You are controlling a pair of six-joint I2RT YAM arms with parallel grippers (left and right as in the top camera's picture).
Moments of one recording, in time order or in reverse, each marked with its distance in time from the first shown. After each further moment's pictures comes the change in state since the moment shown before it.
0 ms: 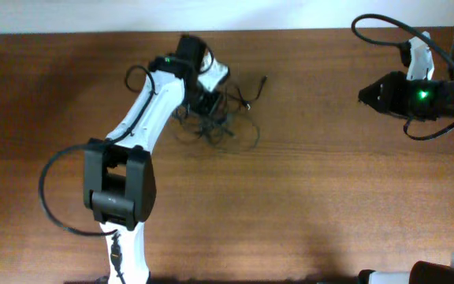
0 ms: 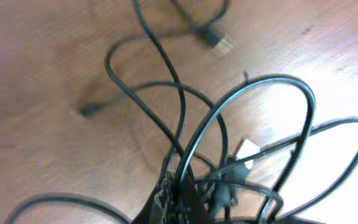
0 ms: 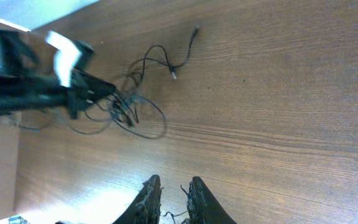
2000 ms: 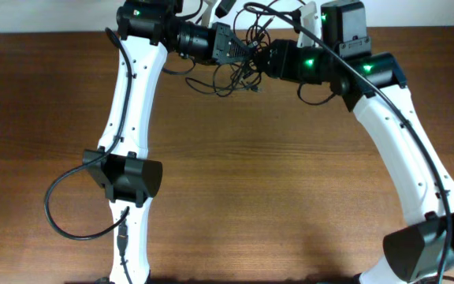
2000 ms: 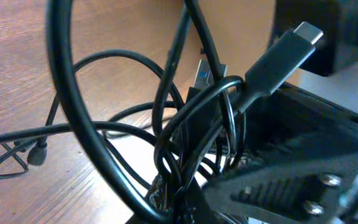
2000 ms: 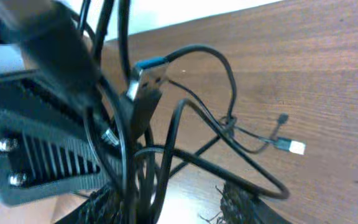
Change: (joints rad) left arm 0.051 0.217 0.823 -0.405 0.824 -0.289; right arm 0.460 0.218 -0.004 0.602 0.067 0.421
